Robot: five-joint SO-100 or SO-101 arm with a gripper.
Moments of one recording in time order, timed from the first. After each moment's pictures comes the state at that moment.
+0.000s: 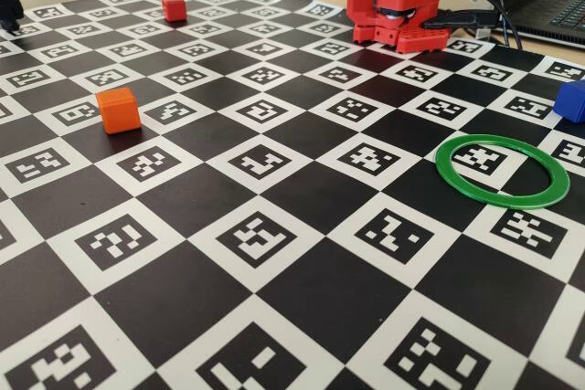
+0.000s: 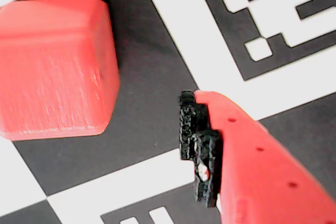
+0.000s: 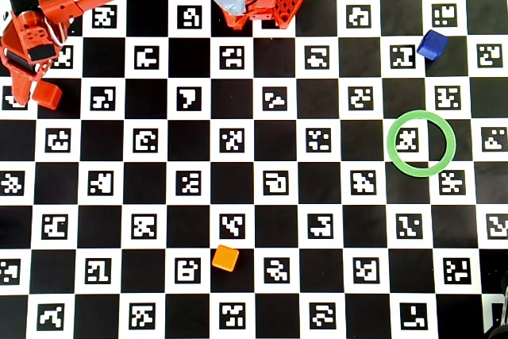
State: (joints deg) arm 71.6 66.9 76.1 68.0 -45.7
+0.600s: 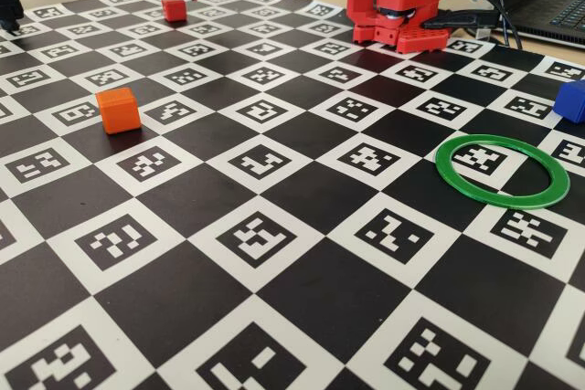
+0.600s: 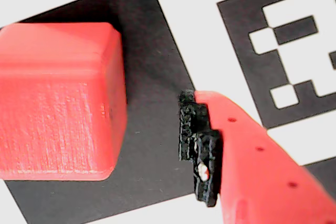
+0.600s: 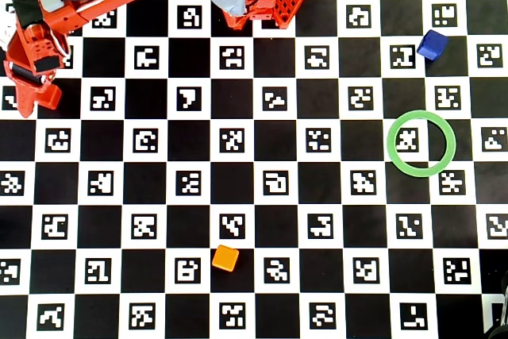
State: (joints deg) arm 70.9 65.2 81.8 59.2 -48.9
